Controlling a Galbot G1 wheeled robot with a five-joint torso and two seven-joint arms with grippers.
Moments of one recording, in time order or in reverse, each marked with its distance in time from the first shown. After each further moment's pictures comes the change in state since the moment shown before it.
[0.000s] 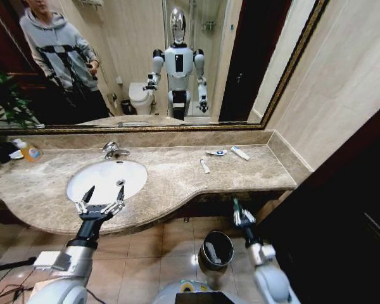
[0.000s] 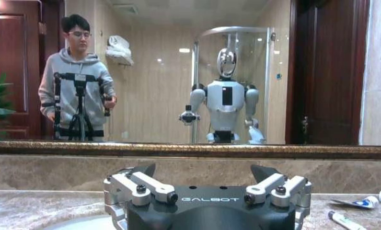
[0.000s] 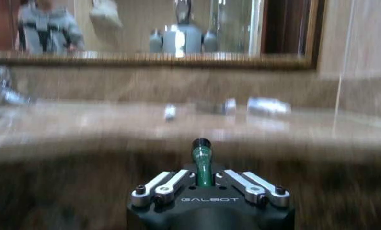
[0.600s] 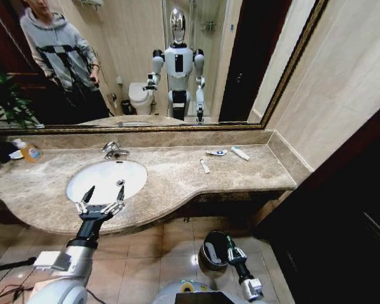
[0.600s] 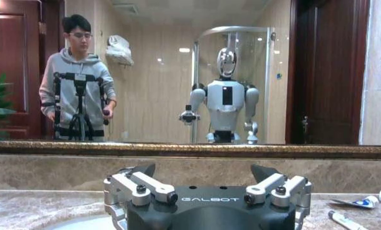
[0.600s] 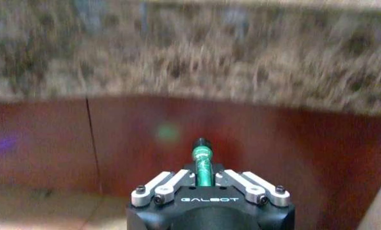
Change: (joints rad) left arm 0.000 0.000 0.000 0.000 0.000 0.000 0.000; right arm 0.134 0.041 -0.062 -0.490 -0.101 0.110 0.001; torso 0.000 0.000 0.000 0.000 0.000
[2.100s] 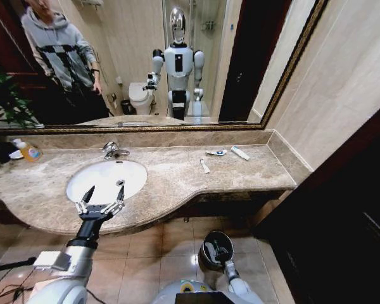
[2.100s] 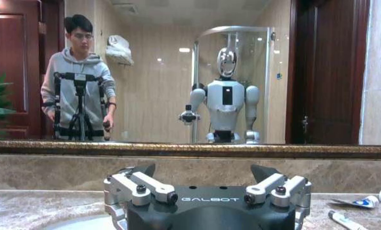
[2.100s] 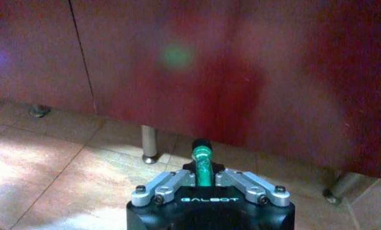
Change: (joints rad) left arm 0.000 0.000 0.000 0.000 0.000 0.000 0.000; right arm 0.476 0.098 0.025 -0.721 -0.192 0.001 0.003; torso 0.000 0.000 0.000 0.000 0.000
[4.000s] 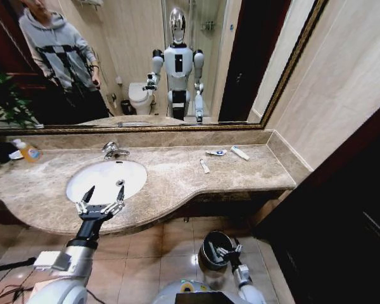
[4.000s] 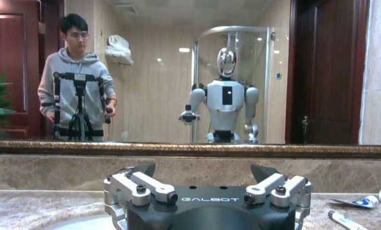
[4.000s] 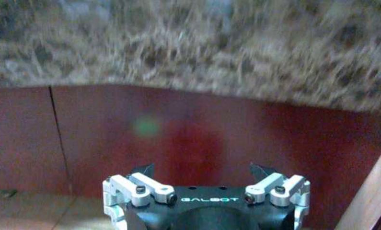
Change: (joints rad) left arm 0.000 0.000 0.000 0.000 0.000 0.000 0.000; right arm -0.397 -0.092 0.000 0.713 0.170 -0.073 0.048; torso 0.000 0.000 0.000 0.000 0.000
